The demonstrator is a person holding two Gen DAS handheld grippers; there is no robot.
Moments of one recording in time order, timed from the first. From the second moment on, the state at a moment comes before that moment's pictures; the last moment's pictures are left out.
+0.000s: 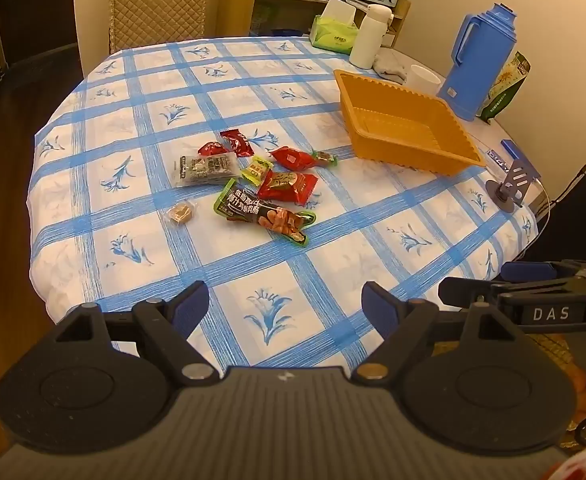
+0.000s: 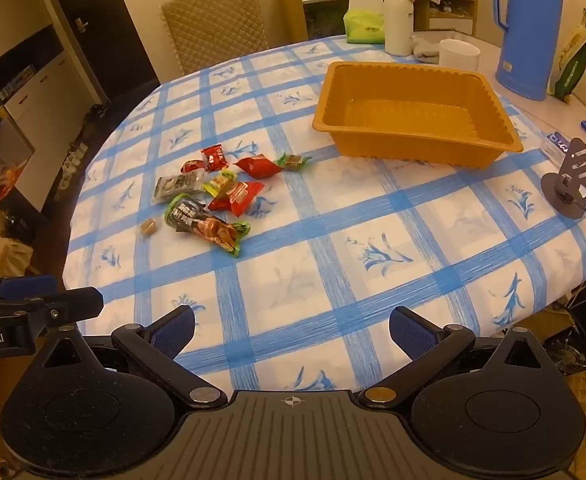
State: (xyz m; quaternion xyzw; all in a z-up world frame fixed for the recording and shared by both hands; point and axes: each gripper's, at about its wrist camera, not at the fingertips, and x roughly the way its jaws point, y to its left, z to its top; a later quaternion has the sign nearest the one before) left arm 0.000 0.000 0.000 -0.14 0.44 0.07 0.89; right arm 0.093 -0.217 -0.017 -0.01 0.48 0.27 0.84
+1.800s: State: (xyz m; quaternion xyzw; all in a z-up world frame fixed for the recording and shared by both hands) left arm 0.000 0.000 0.000 -0.14 0.43 0.07 0.89; right arm 0.090 -0.205 -0.013 -0.02 0.47 0.27 0.84
